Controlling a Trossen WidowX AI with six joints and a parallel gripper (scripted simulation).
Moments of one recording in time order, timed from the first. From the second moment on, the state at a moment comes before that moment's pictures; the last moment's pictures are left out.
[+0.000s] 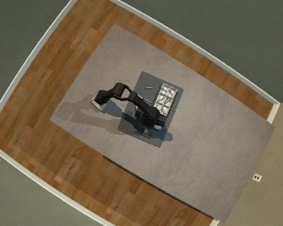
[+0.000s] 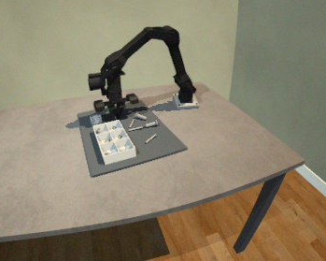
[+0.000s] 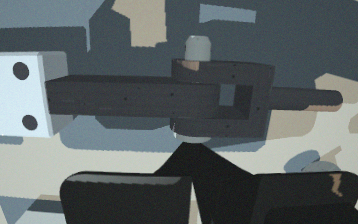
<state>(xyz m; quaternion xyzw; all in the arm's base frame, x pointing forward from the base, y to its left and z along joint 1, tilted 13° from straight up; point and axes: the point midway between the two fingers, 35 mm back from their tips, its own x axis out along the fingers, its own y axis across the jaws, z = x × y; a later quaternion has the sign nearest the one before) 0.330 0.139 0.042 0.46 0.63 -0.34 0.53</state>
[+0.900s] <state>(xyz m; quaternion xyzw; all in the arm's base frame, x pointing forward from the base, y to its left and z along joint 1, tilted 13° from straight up) 0.327 0.146 0.043 0.46 0.63 -0.34 0.53</state>
